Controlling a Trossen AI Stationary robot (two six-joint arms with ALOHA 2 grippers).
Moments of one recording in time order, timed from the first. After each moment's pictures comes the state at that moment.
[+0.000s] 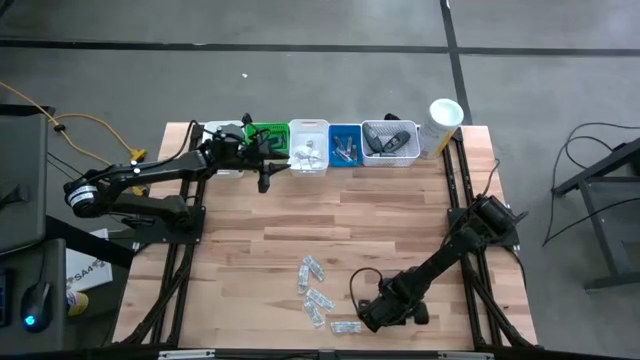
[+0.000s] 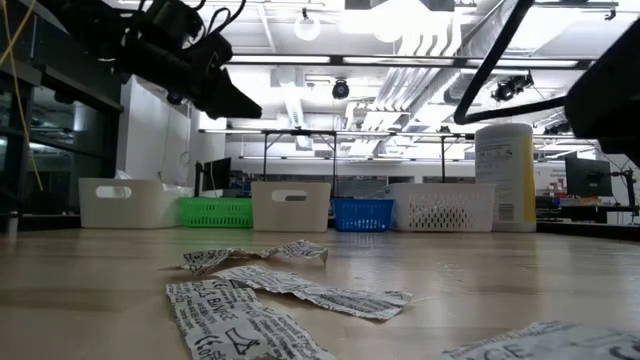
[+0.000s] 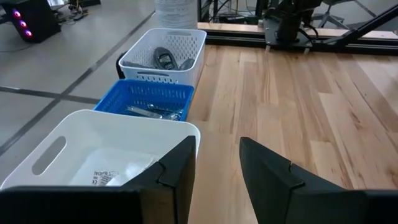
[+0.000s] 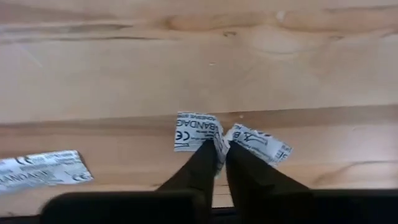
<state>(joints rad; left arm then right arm) 0.56 1.10 0.61 0.19 0.33 0.16 0.67 2.02 1.21 -0.62 -0.23 2.31</state>
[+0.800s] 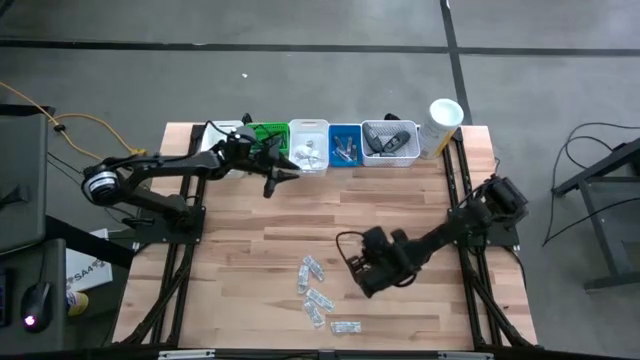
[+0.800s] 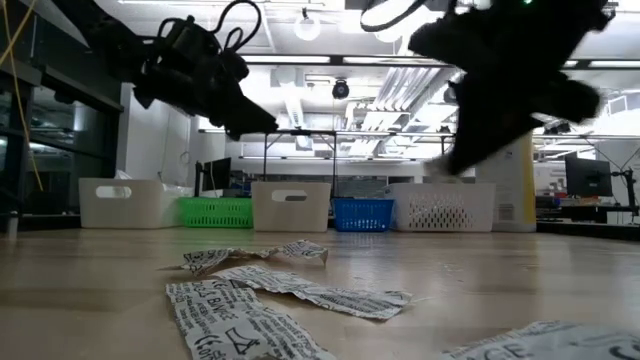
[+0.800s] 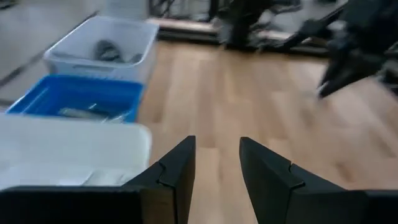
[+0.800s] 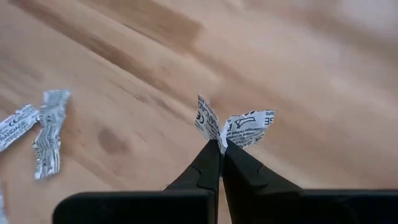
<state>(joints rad) 0.56 1.29 0.61 0.36 0.55 0.11 0.52 1.80 1.20 -0.85 0.61 1.56</state>
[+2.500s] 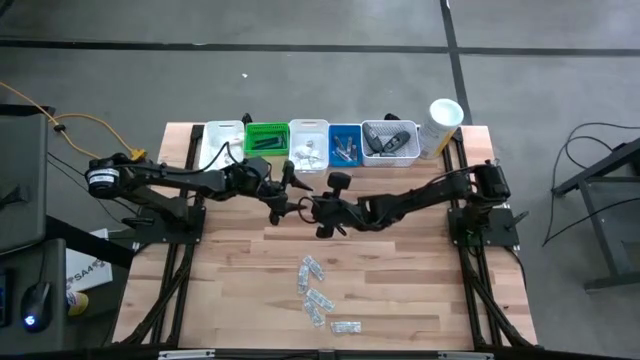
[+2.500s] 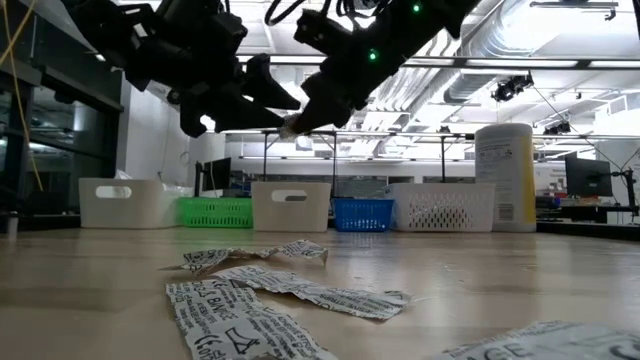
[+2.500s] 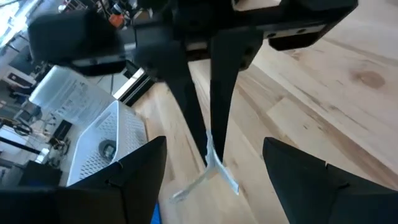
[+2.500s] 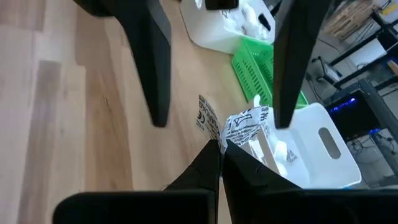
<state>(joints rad) 0.21 1.31 0.61 0.41 0.23 0.83 0.12 1.84 1.20 0.01 0.62 -0.18</state>
